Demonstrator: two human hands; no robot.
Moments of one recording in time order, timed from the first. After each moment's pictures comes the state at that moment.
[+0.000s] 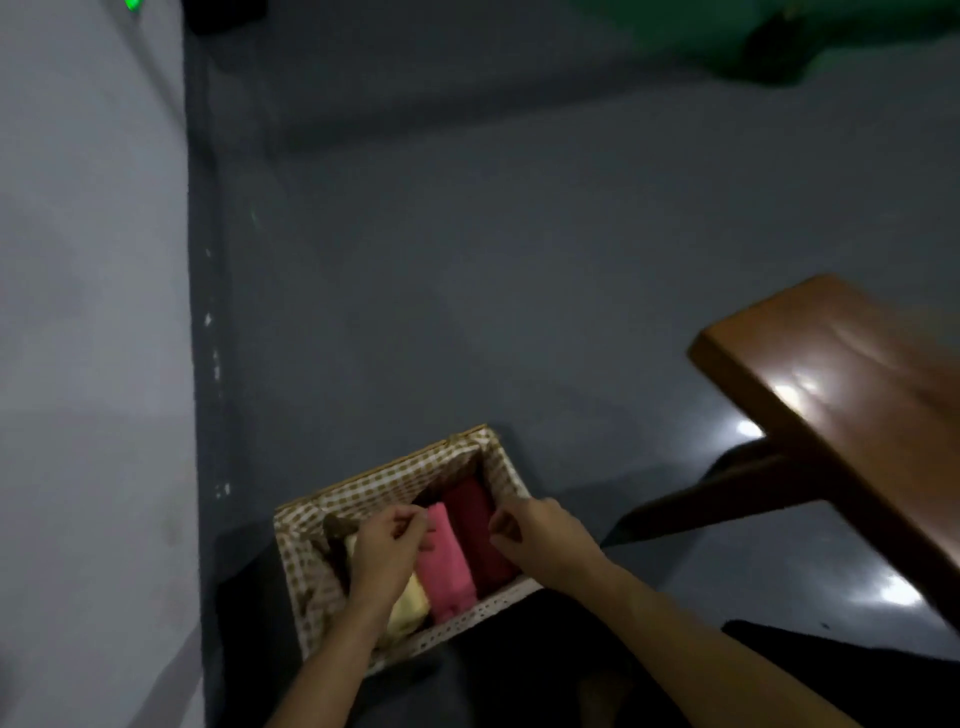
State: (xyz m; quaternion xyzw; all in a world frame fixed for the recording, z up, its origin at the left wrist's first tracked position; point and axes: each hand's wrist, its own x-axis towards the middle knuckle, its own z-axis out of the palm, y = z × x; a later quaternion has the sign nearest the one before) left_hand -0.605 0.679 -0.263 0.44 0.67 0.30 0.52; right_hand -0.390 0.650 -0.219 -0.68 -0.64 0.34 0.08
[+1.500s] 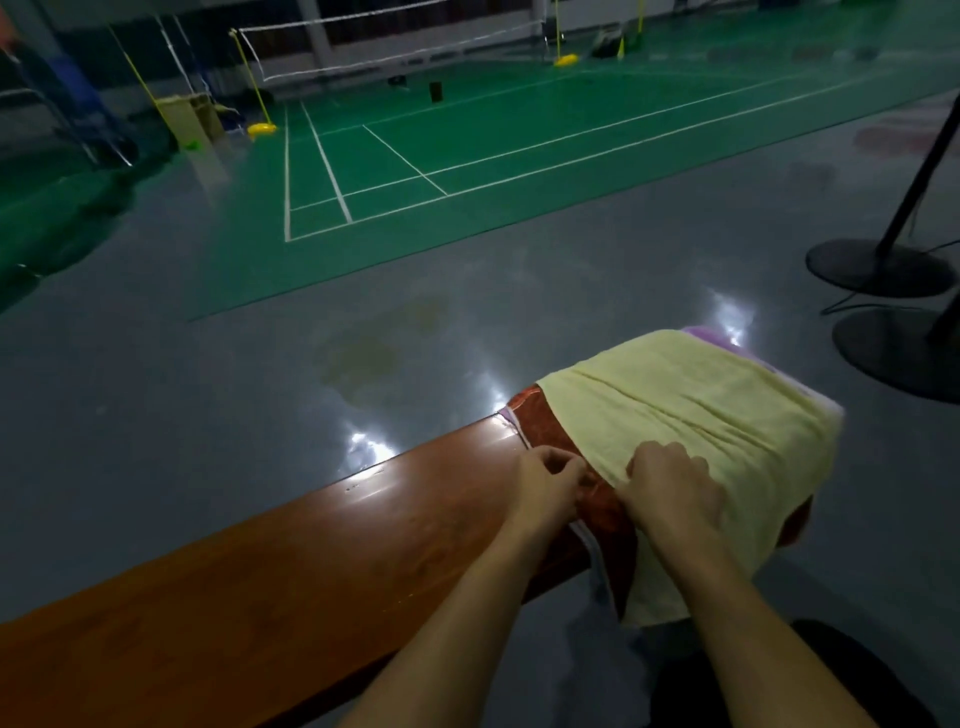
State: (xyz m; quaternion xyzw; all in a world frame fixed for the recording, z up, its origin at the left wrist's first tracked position) left_hand 0.054 -0.011 -0.089 0.77 0.02 -0.16 0.61; right_hand 0.017 -0.144 -0.077 -0.95 0.27 0.01 0.13
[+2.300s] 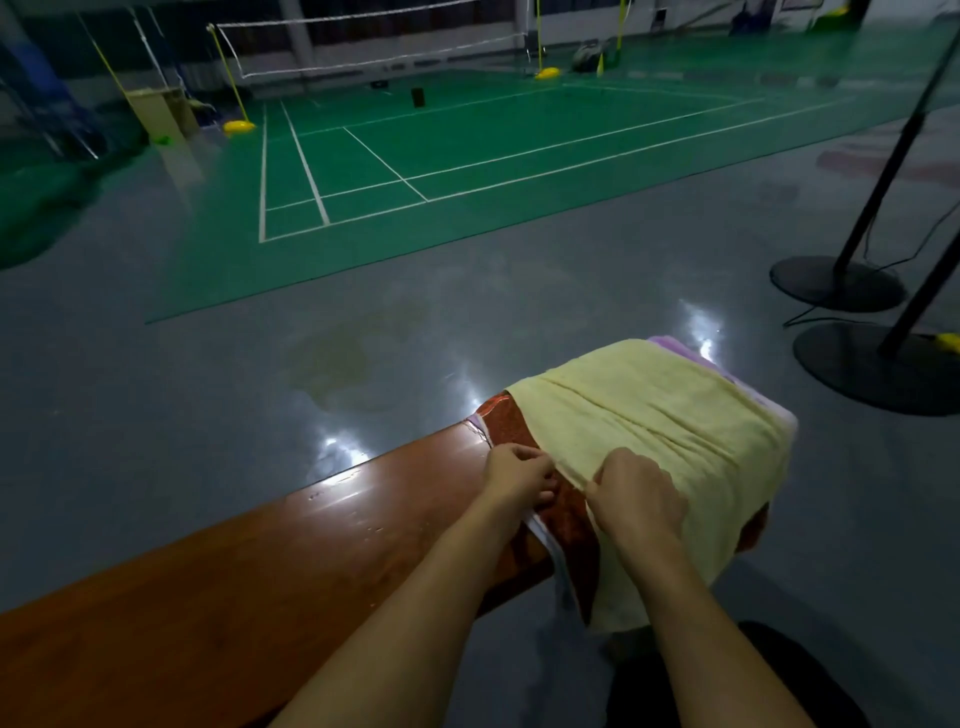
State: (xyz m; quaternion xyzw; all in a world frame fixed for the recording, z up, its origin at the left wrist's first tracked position) left_hand 0.084 -0.038 -0.092 0.73 0.10 -0.21 0.64; right_hand 0.018 -0.152 -0.084 -0.94 0.30 -0.02 0.18
